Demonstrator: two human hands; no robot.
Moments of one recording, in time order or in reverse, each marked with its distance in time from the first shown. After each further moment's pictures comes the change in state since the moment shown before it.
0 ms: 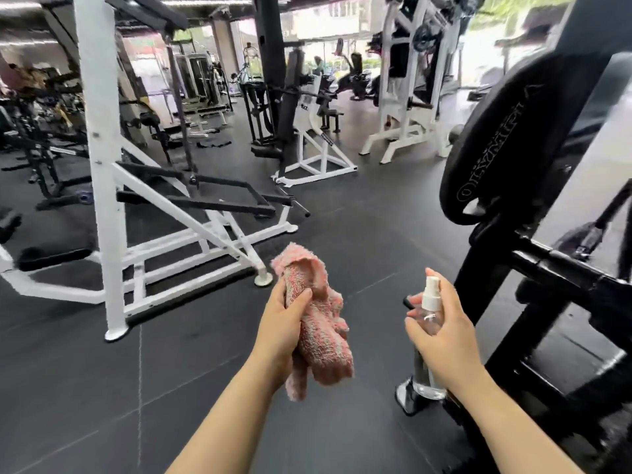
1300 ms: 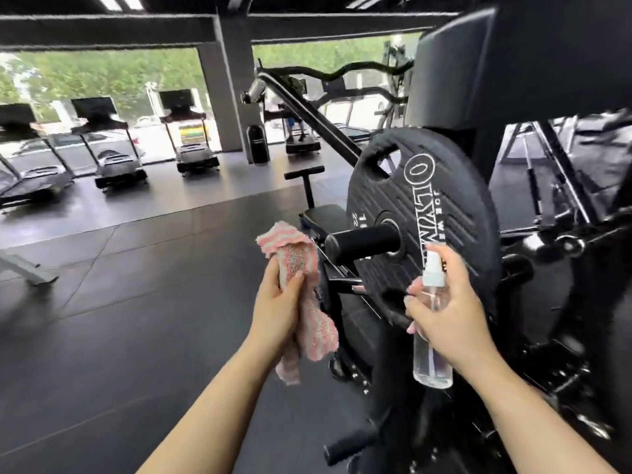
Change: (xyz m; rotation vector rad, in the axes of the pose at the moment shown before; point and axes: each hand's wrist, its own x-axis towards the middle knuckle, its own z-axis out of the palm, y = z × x) left_hand 0.537 0.054 0.284 0.305 -1.413 0.195; right_hand 0.376 -0.028 0.067 -0.359 1.392 0.130
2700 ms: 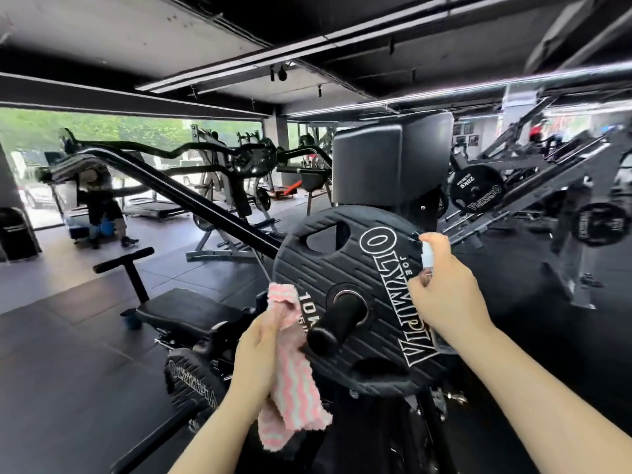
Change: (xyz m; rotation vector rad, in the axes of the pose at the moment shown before) left_hand 0.155 -0.025 0.007 -0.195 -0.504 0.108; right_hand 0.061 -0.073 0.041 -0.975 0.665 0.093
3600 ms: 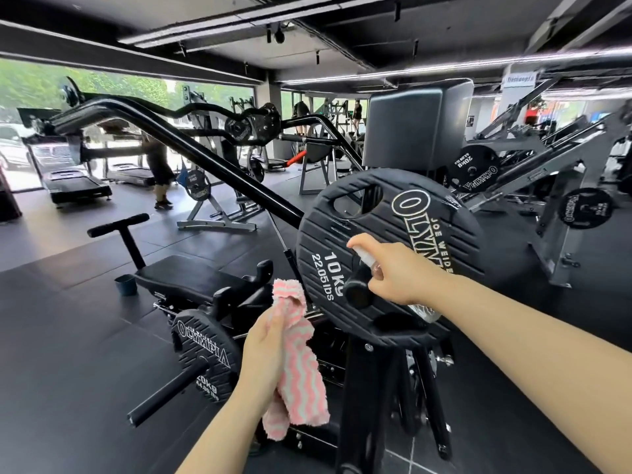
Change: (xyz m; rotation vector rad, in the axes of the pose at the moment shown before) left_hand -0.036 -0.027 -0.057 -0.176 -0.083 -0.191; right_hand -0.013 -0.055 0.052 -0.206 -0.591 -0.359
